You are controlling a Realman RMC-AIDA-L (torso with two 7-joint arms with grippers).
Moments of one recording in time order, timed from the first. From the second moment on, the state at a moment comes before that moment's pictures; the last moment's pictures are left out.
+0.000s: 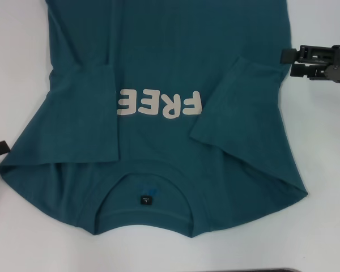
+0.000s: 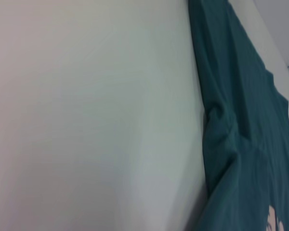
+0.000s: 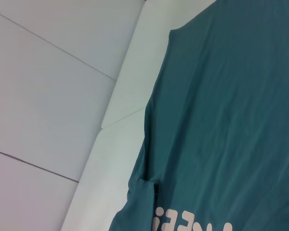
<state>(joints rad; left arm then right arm) -0.25 -2.01 -2.79 -0.69 -0.89 1.53 -2.23 0.50 1.93 -0.62 -0.62 -2.01 -1.58 2.24</state>
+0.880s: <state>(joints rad) -0.26 -2.03 -2.79 -0.70 -0.85 1.62 -2.24 0.50 1.92 -0.61 -0.62 -2.01 -1.59 2.24</state>
